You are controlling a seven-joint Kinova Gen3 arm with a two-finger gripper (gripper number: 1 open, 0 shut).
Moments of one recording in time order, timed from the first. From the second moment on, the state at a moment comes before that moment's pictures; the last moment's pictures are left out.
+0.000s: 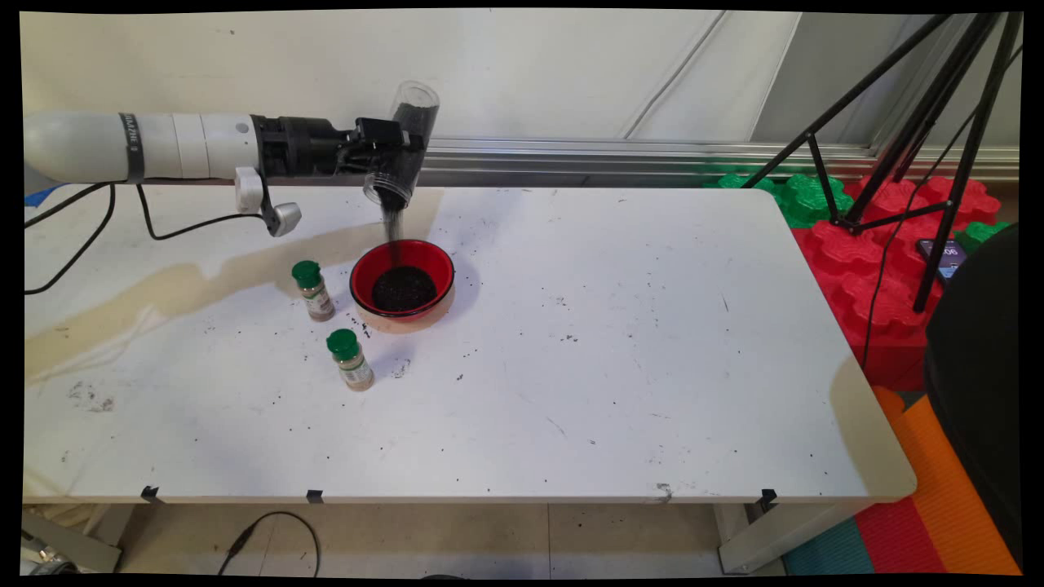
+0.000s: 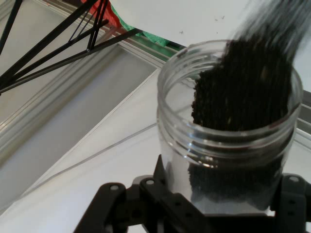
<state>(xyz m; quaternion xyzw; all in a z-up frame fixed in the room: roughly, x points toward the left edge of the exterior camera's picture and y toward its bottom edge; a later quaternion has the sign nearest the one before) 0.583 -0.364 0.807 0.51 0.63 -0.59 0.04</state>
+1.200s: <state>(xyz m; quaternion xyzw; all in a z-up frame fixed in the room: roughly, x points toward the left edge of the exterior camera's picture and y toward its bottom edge) 0.580 -0.365 0.806 0.50 0.63 -0.59 0.03</state>
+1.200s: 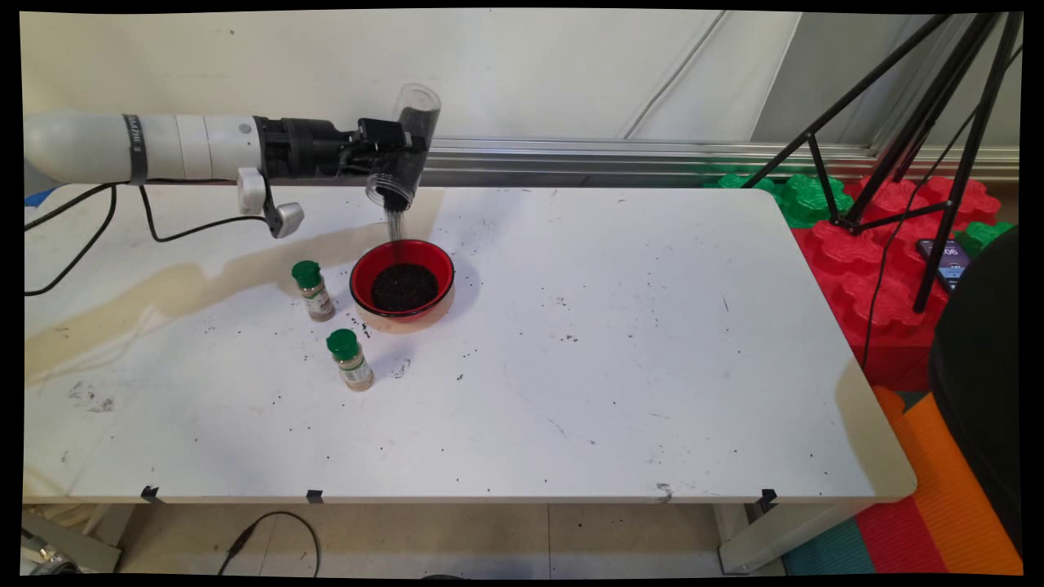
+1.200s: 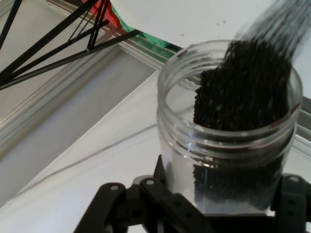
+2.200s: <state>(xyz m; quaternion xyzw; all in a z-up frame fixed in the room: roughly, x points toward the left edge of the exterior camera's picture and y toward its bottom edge) 0.576 -0.363 0.804 0.46 0.67 -0.58 -0.02</state>
